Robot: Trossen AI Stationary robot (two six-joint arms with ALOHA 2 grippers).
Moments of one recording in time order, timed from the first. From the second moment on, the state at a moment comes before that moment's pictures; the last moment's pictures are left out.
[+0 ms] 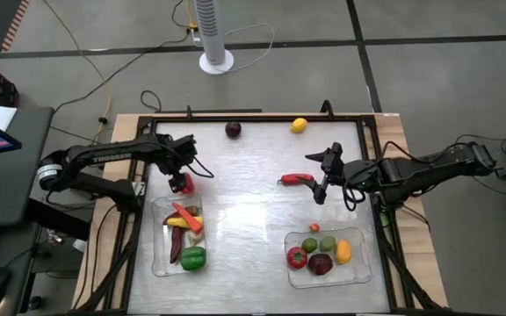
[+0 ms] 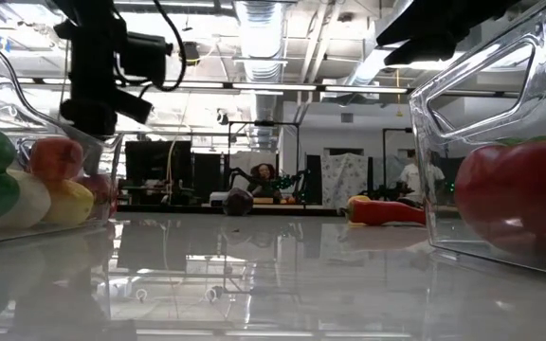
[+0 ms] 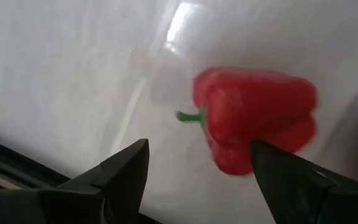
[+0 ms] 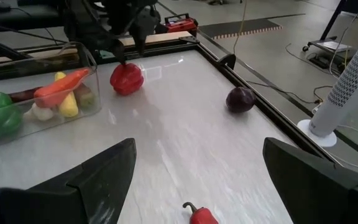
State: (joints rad) left arm 0.45 1.23 0.80 -1.05 -0.11 -0.04; right arm 0.17 0.92 0.73 -0.21 0.57 0.18
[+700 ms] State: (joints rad) left arm 0.40 1.39 1.02 -0.47 -0.12 -0.03; right arm 0.17 0.92 0.73 -0.23 0.57 0.17
